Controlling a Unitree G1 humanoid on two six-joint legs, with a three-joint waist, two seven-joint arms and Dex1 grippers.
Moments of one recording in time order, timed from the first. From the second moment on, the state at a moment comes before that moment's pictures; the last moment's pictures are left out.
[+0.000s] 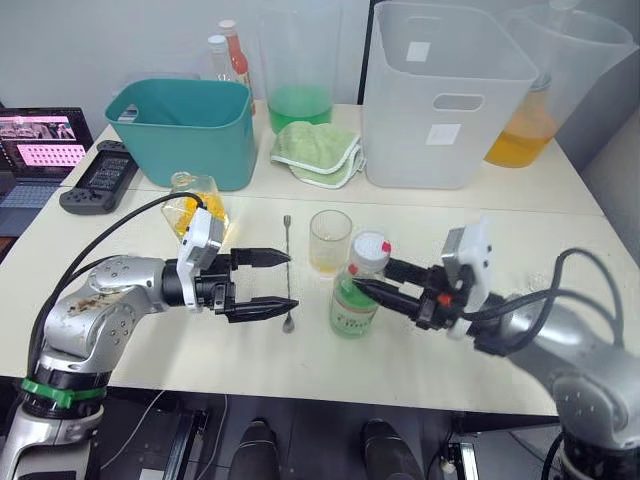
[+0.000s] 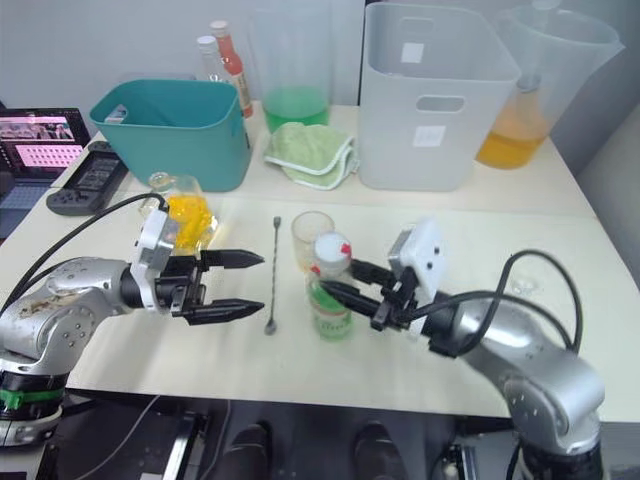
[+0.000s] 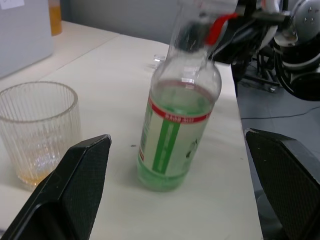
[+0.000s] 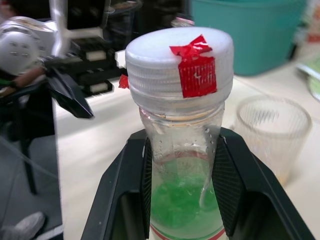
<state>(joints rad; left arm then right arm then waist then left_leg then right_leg) -0.41 0.76 0.04 -0.23 -0.74 0.58 -1.20 -0.20 -0.53 -0.13 -0.82 0.83 0.90 0.49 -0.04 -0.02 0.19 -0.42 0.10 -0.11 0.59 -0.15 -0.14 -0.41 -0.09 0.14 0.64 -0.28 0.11</state>
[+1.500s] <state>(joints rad) -0.18 0.80 0.20 -0.44 -0.77 0.62 -1.06 -0.70 -0.71 0.13 -0.15 0.68 0.54 1.37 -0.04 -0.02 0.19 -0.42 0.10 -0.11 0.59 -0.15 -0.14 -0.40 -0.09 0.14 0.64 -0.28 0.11</state>
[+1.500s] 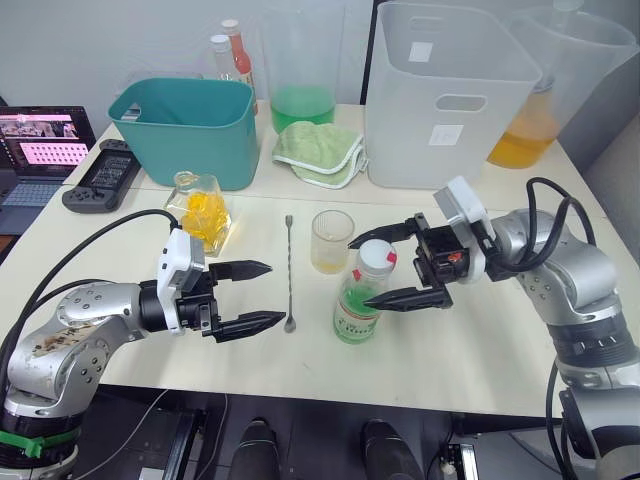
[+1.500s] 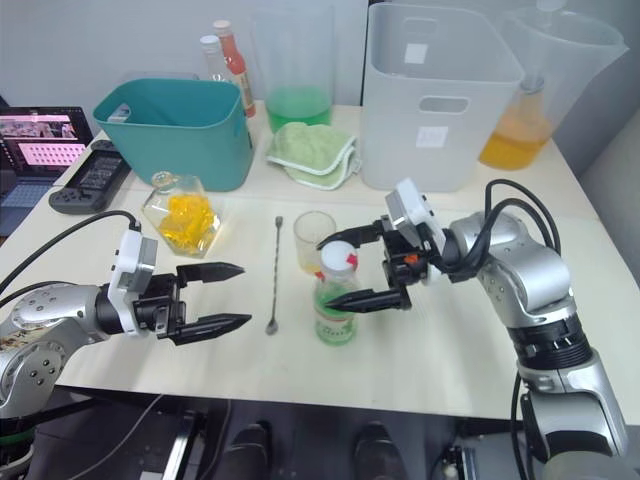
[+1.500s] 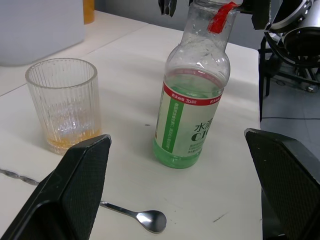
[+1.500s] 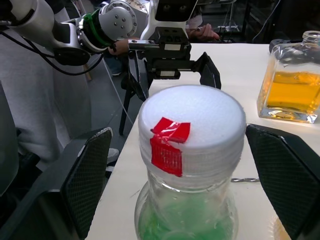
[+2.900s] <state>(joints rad) -0.48 0.79 0.01 -0.18 -0.71 0.57 -1.32 -0.32 -0.63 -0.03 -0.70 0.76 0.77 0.65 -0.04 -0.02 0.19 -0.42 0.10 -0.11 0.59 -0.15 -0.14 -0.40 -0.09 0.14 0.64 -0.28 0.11</state>
